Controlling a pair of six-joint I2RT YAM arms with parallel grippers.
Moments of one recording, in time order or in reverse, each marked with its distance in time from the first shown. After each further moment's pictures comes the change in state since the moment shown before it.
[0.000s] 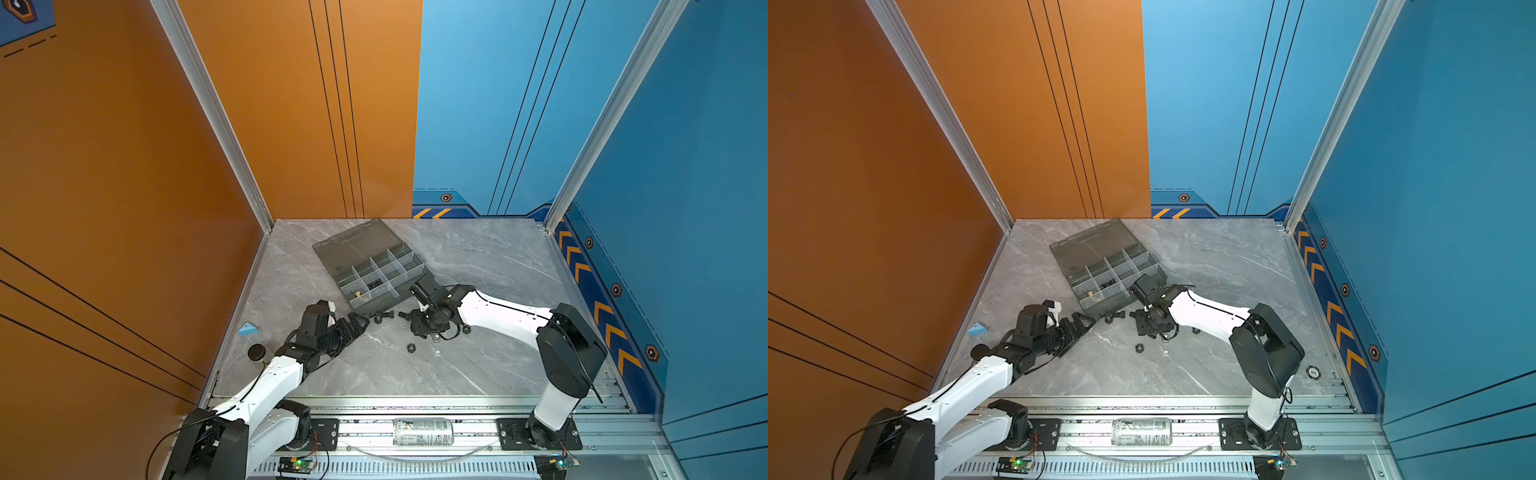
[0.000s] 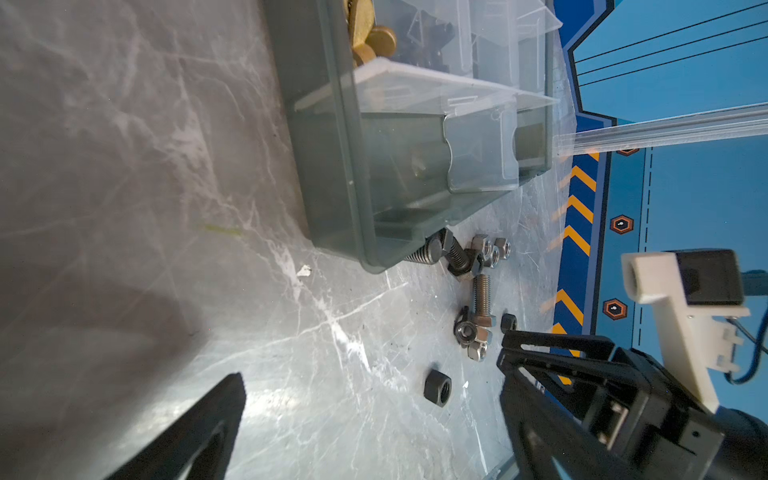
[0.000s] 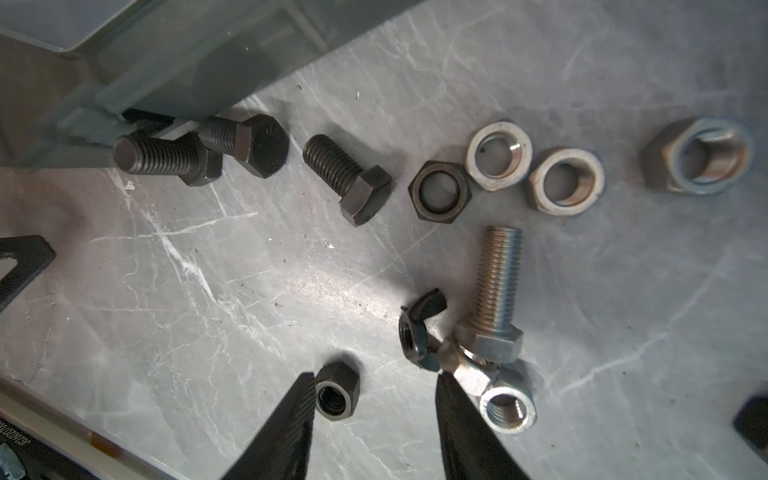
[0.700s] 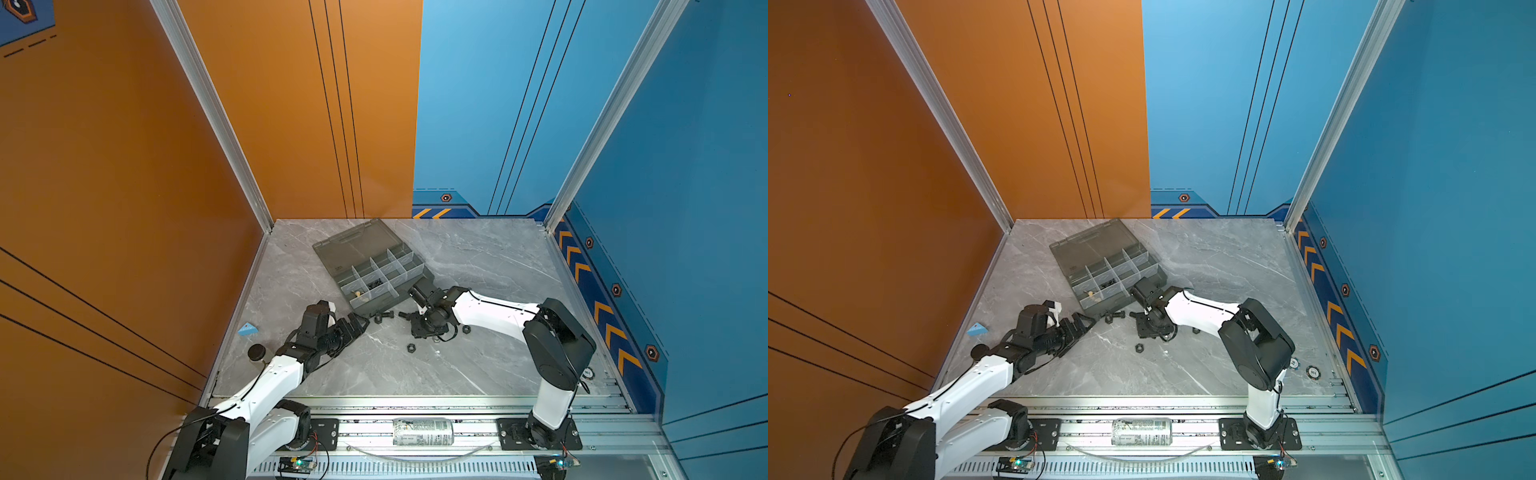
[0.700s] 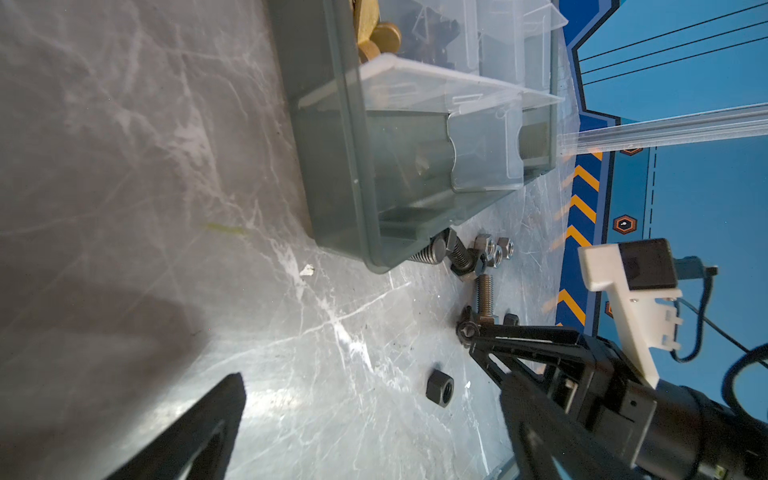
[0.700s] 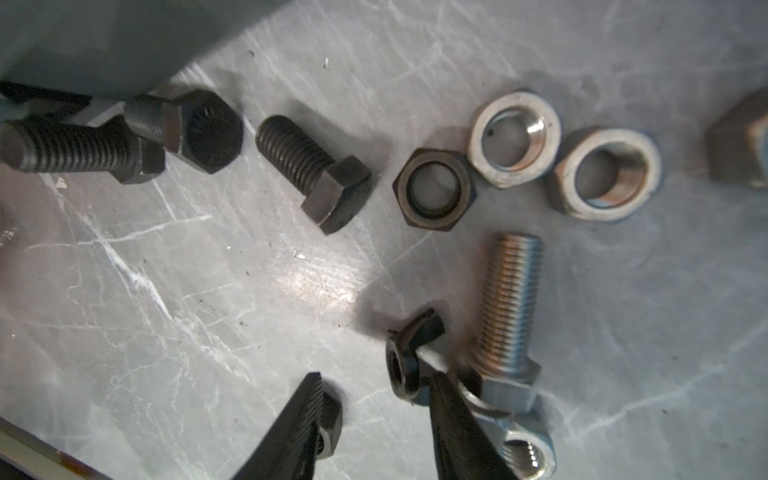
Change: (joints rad) left arm 0.000 0.008 0.000 0.001 0.000 0.000; right arm -0.013 0.059 -0.009 0.024 -0.016 0.000
